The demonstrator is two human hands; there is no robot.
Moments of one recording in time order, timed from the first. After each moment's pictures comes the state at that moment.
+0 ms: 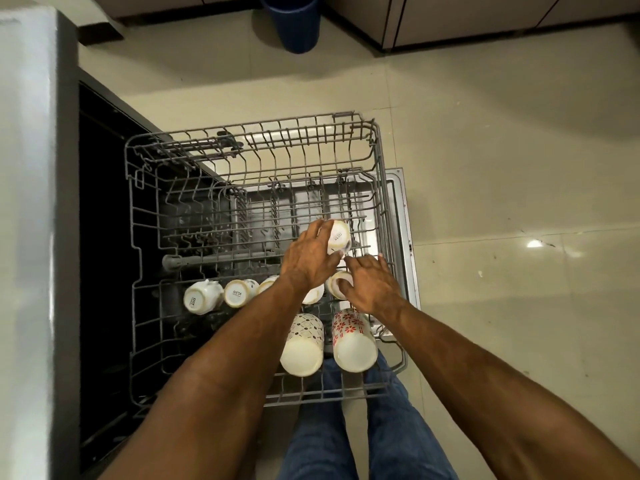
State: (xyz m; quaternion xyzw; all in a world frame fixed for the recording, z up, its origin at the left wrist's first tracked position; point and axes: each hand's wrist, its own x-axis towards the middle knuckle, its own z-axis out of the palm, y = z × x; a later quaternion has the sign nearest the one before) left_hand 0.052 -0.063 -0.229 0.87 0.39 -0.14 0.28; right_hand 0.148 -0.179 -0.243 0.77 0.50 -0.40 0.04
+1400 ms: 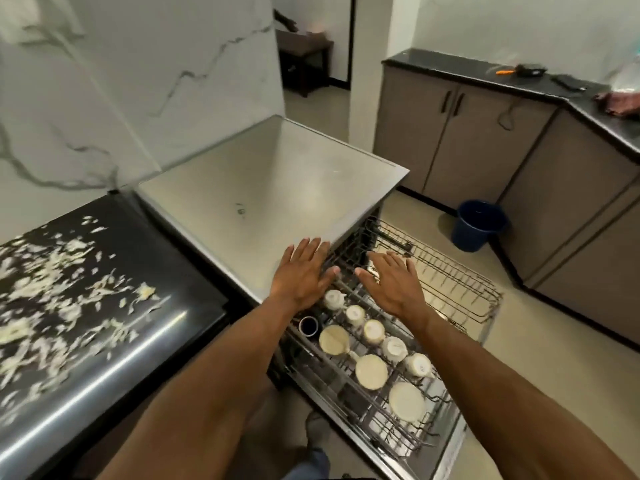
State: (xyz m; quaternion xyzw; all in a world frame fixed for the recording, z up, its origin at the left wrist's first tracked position) left_hand -0.214 -0.186 0.026 0.74 0.67 0.03 0.06; right_hand -0.008 -0.162 0.018 0.58 0.79 -0.17 -0.10
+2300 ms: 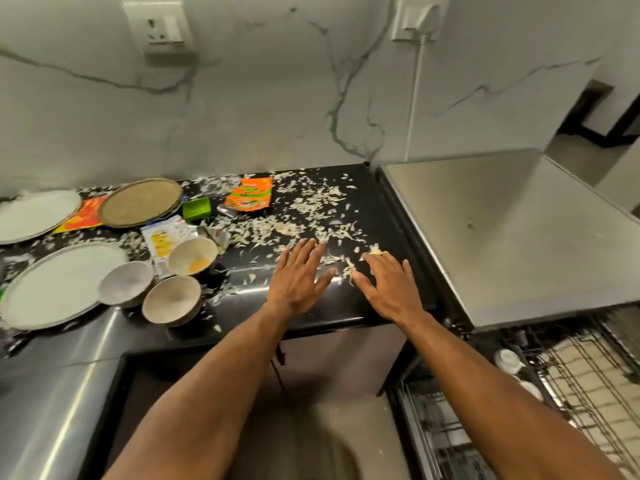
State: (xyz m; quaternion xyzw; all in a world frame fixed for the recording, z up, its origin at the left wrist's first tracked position) left_hand -0.488 -0.449 0.036 0.45 0.88 0.14 0.00; right_hand -0.349 -0.301 0.035 0.27 0.94 -0.20 -0.09
